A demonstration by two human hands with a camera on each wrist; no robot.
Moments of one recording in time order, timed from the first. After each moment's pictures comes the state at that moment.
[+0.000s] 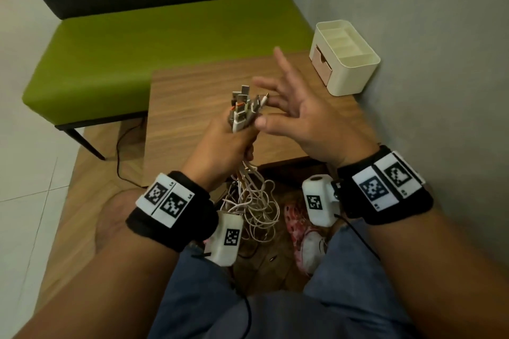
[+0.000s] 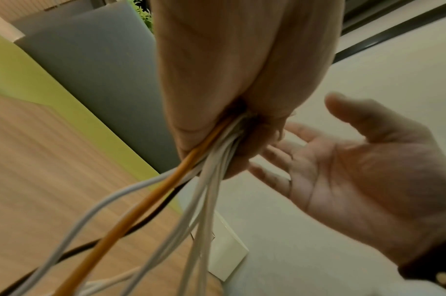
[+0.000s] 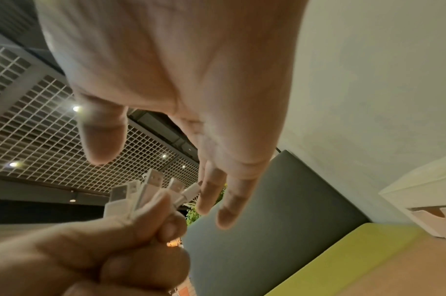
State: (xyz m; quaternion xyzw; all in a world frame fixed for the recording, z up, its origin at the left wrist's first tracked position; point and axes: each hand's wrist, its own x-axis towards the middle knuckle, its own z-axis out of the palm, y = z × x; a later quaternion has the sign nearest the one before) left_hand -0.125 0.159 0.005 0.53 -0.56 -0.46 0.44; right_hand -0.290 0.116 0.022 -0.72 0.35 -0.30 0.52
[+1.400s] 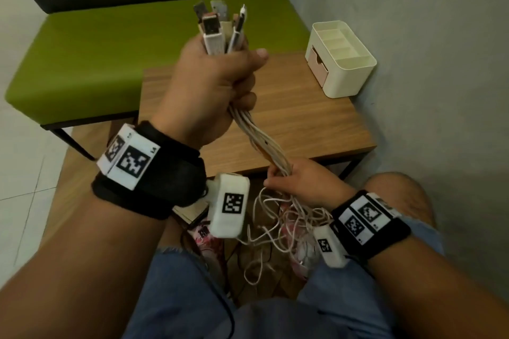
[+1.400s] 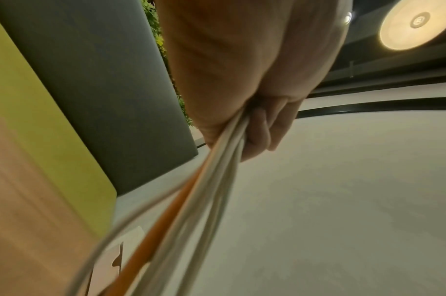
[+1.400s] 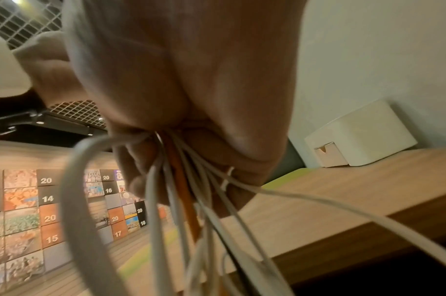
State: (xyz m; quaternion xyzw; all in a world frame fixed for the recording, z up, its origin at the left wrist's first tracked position) left_hand -0.124 0.124 0.070 0.37 -0.50 -0.55 0.57; right_hand -0.305 0.132 -0.054 -0.70 0.52 -0.08 0.48
